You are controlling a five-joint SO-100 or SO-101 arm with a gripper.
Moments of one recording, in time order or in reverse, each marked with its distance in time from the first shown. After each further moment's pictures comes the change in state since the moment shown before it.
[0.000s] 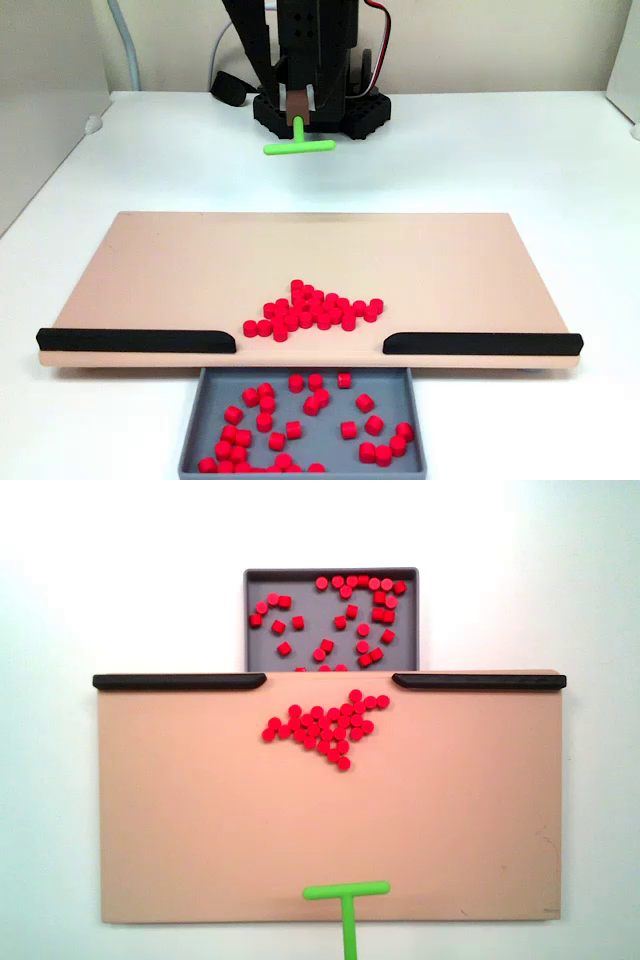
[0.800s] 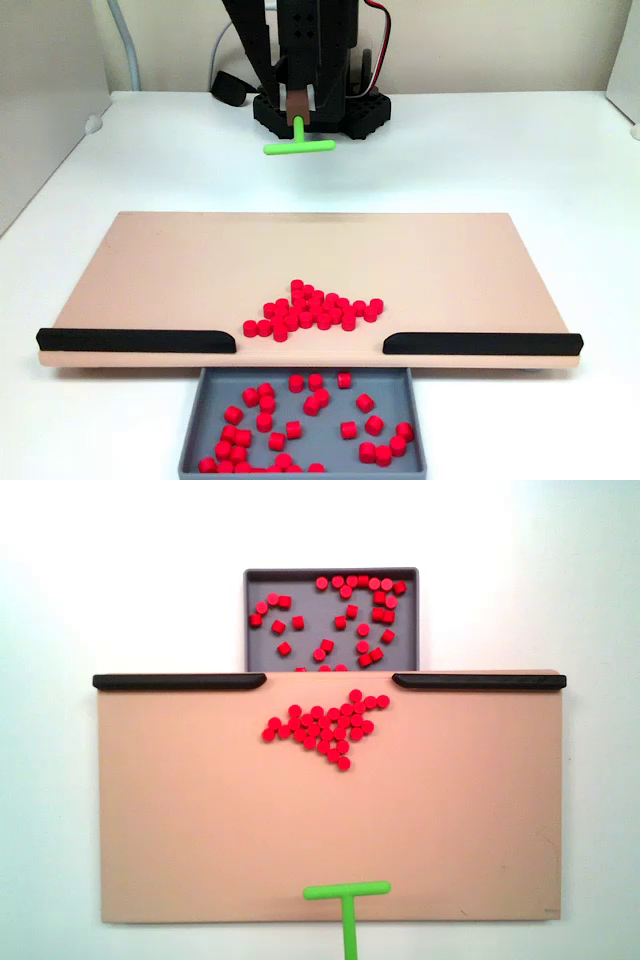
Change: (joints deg) arm 0.0 0.0 0.0 0.0 0.1
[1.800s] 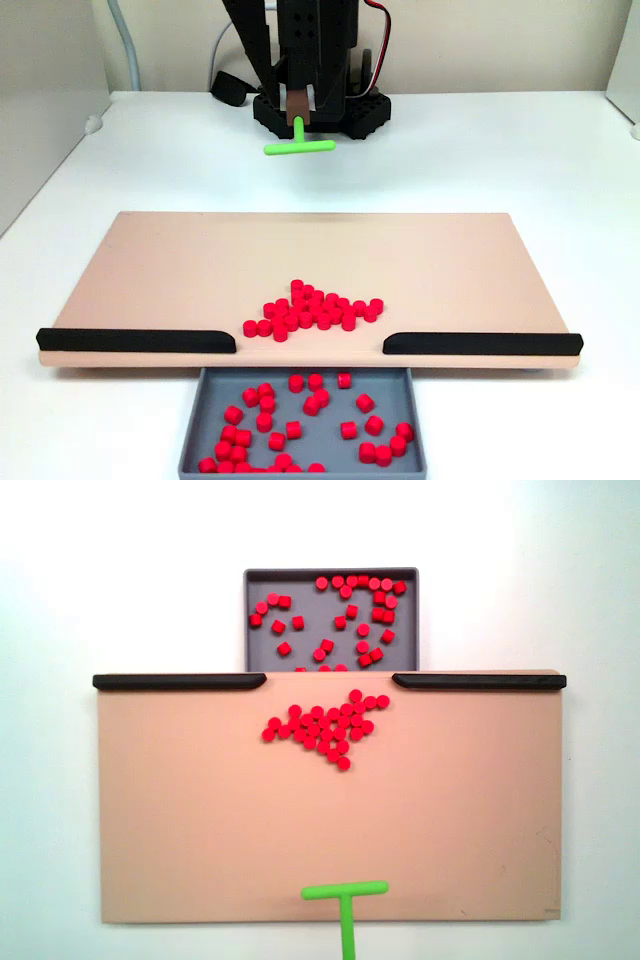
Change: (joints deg) arm -0.5 0.0 0.0 0.0 0.0
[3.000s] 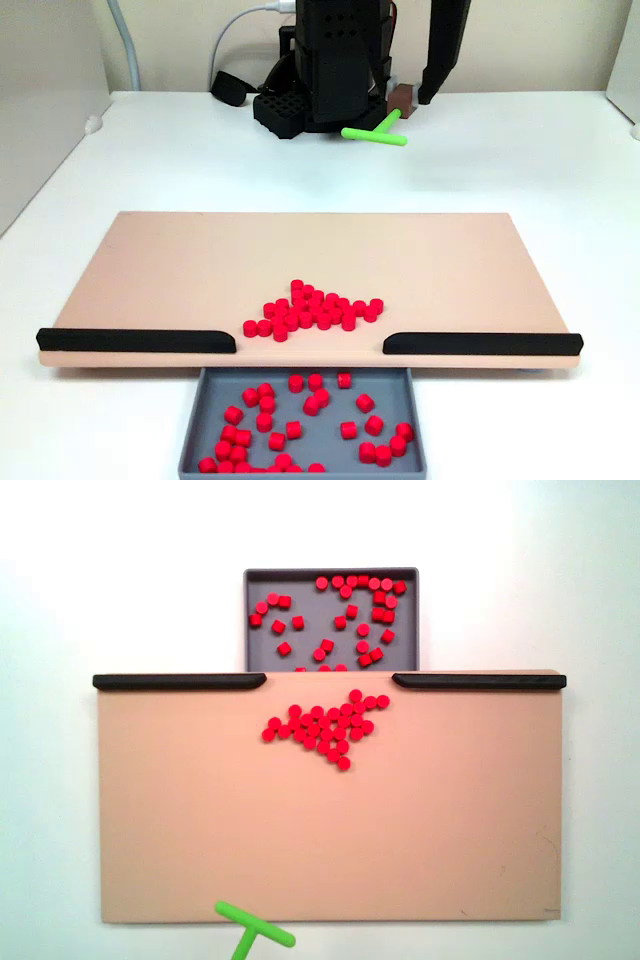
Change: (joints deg) arm -22.1 -0.1 0.0 0.4 54.8
